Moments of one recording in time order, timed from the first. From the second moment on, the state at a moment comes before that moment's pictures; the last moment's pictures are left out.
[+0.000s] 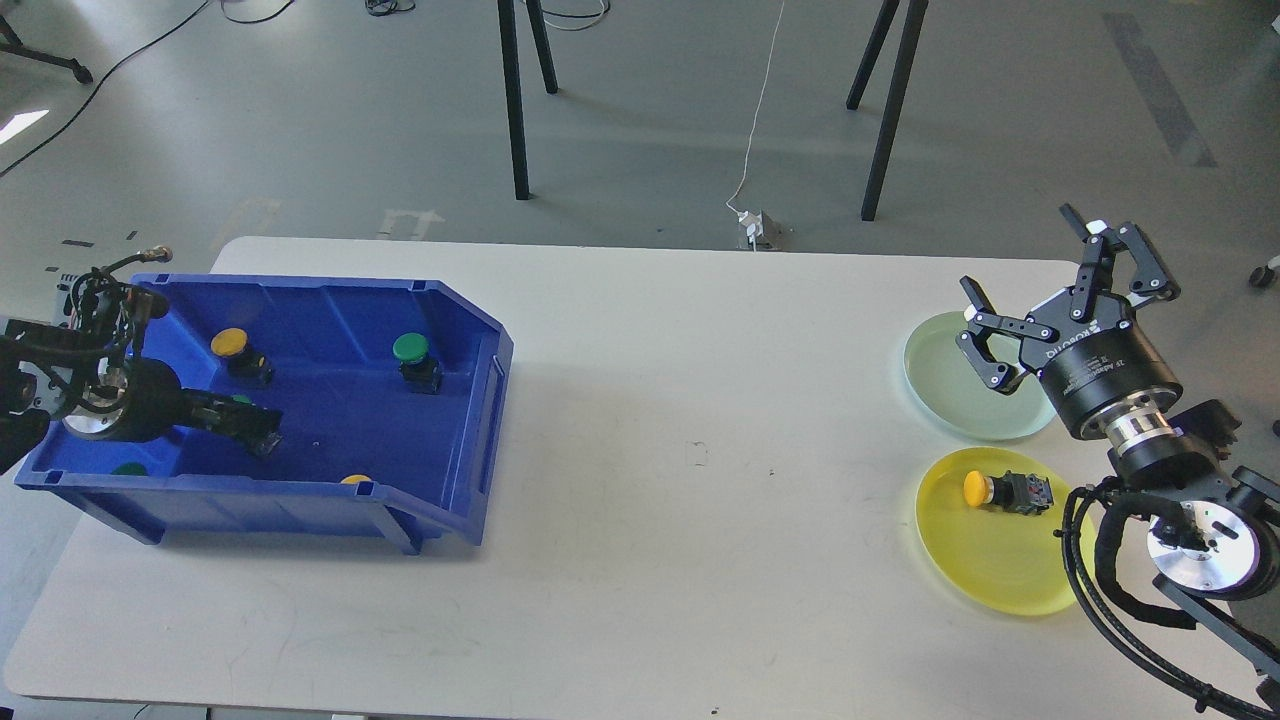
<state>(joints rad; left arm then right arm) -0.87 0.69 -0.19 -0.61 1.80 -0.48 -0.49 0.25 -0.70 0.84 1.57 0.10 0.00 0.47</state>
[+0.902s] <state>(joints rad) -0.88 0.68 -0.13 -0.61 1.79 -0.39 -0.49 0.21 -0.70 0.85 1.57 0.10 0.00 0.48</state>
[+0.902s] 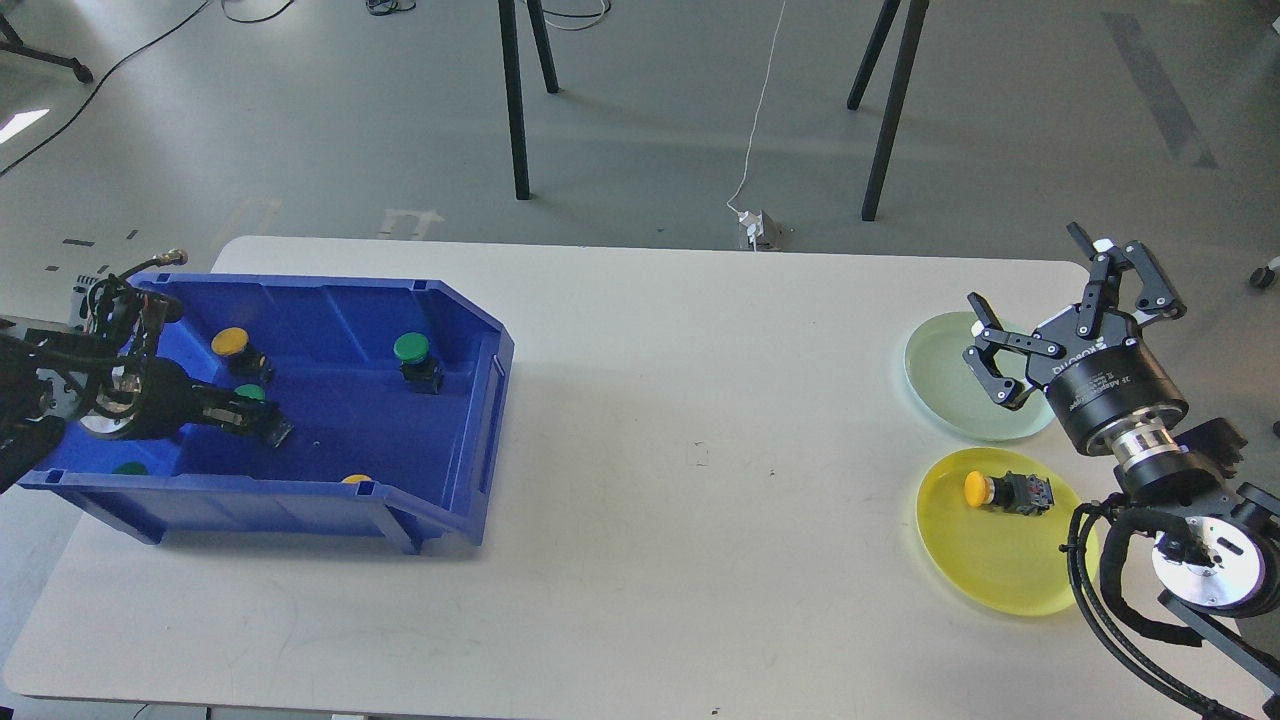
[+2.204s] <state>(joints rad) -0.91 0.51 -0.42 -1.07 0.83 -0.49 -0.49 0.75 -0.33 0.37 1.27 -0.34 -0.01 0.49</state>
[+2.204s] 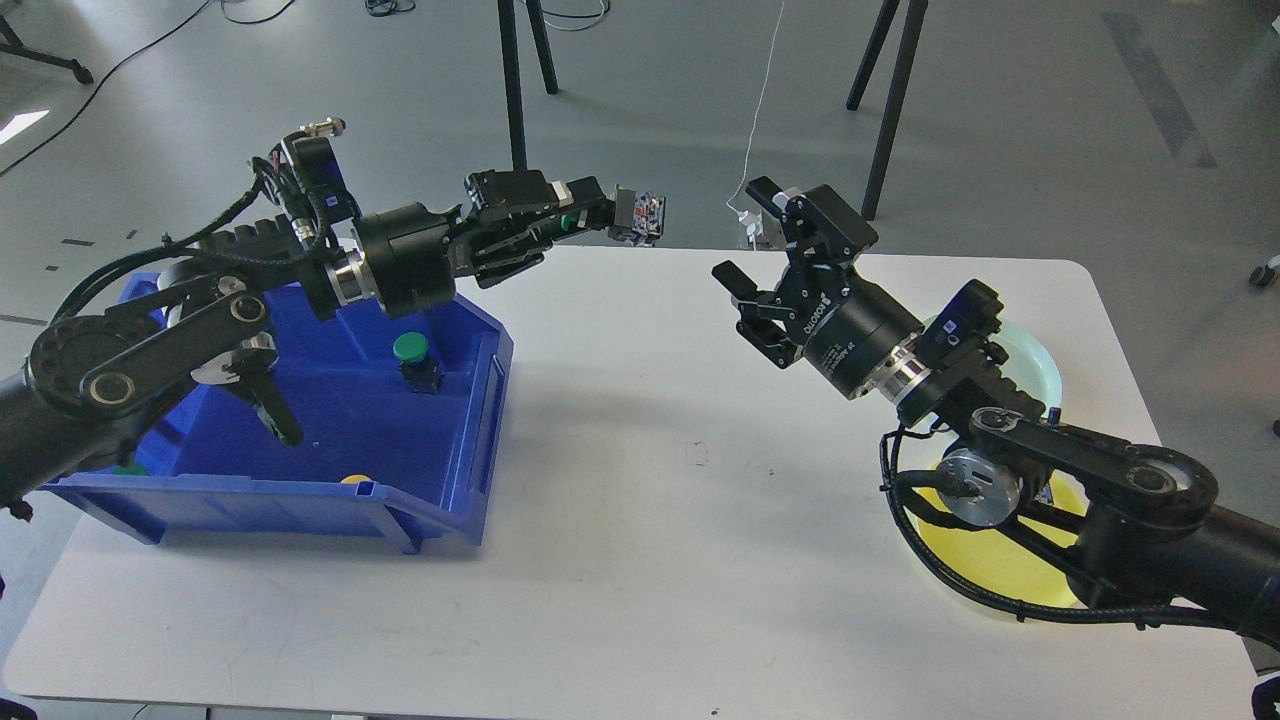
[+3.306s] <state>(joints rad) -0.91 0.51 -0.42 -1.03 0.77 -0.49 -0.49 0.77 -0.07 0.42 1.13 -0.32 -0.06 0.49</state>
